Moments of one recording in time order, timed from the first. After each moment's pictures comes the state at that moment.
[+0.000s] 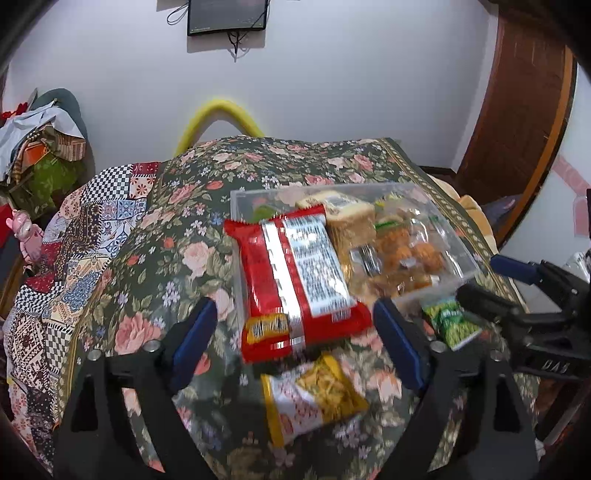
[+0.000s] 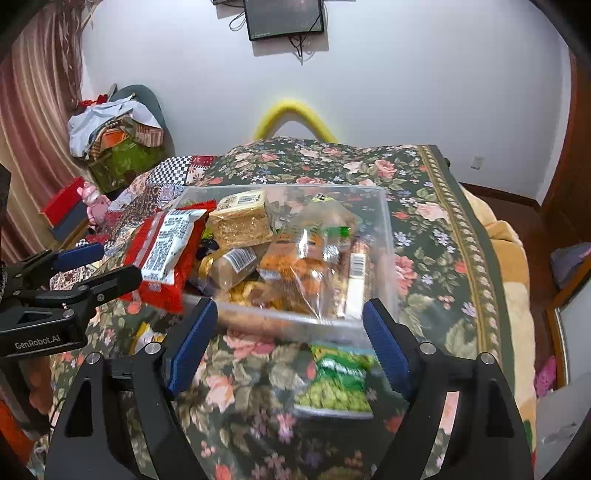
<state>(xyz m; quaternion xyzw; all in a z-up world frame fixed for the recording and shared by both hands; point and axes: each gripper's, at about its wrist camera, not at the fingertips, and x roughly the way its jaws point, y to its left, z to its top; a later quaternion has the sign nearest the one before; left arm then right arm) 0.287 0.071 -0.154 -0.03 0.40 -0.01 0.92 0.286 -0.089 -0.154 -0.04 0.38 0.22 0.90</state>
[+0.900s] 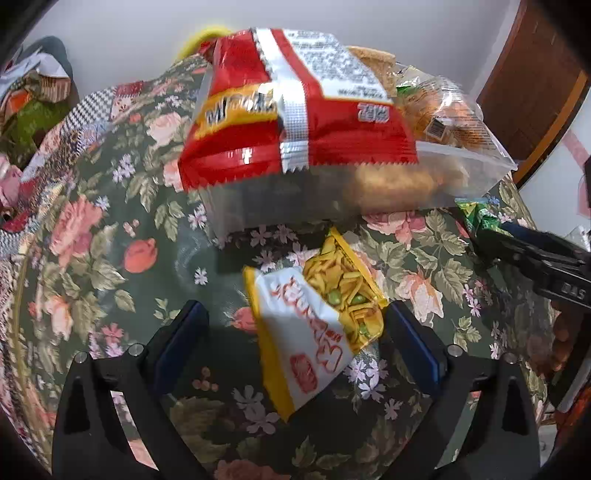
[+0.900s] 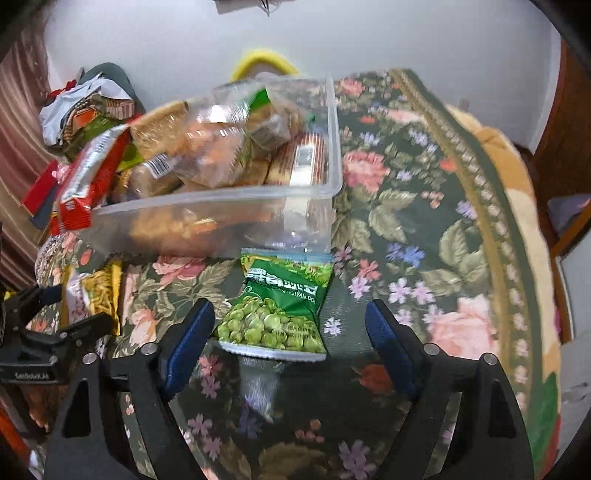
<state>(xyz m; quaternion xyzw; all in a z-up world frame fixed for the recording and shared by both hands) 0.277 0.064 -0.258 -0.07 0.50 -0.02 0.86 0.316 -0.120 -0.242 -0.01 0.48 0.19 0.86</state>
